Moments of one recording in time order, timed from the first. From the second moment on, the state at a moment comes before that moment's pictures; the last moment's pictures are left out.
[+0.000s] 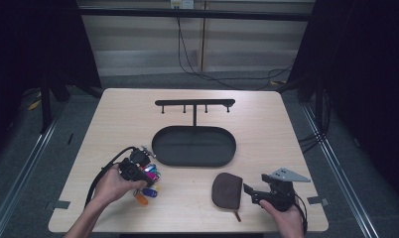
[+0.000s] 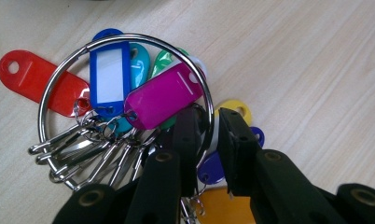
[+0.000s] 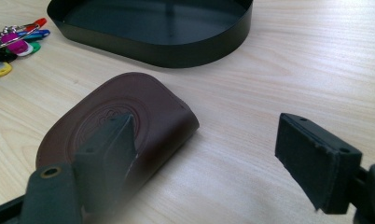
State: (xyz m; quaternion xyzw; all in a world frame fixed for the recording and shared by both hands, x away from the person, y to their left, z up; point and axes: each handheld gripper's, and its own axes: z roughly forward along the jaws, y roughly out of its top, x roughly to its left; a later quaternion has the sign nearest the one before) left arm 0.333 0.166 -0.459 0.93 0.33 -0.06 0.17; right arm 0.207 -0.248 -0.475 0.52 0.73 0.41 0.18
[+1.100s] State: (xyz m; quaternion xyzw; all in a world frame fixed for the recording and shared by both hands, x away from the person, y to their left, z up) left arm 0.339 0.150 -0.454 0.94 0.32 -0.06 0.09; right arm 0.208 -0.249 -0.477 0.53 0.73 0.40 0.18
